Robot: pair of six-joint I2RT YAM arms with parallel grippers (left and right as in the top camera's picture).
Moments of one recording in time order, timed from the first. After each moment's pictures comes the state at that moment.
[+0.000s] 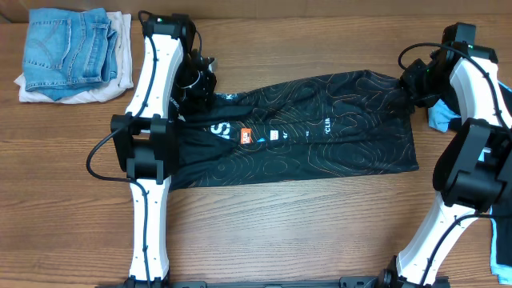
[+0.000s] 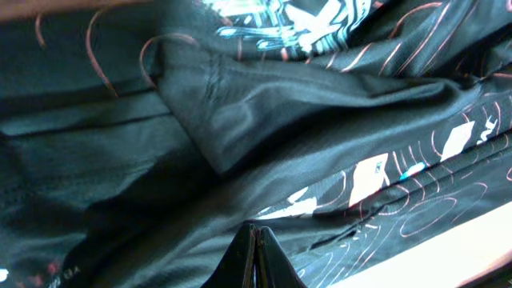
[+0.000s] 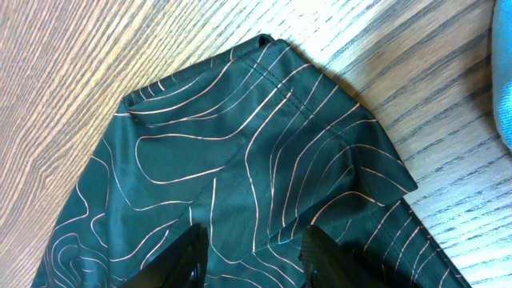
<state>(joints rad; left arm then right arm) -0.12 2.61 2.53 -1.64 0.30 0.09 -0.27 2.21 1.85 -0.97 -0.25 0.49</state>
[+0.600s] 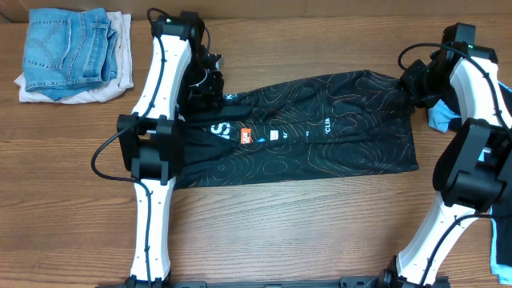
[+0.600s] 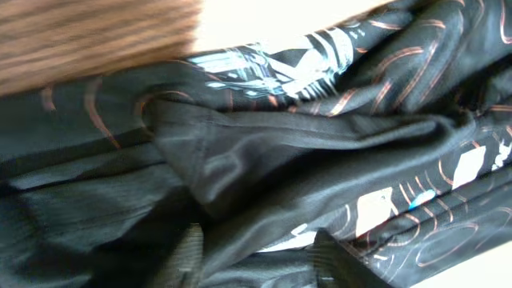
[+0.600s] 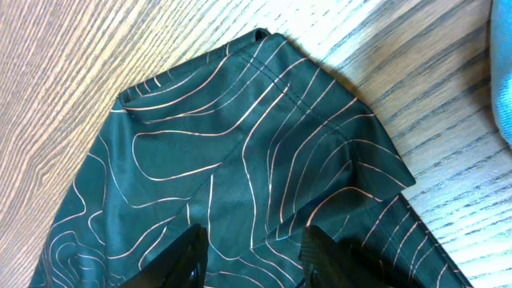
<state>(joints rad) -0.15 2.61 2.53 -1.58 0.25 0.09 -0.27 2.21 1.85 -0.98 -0.25 0.49</state>
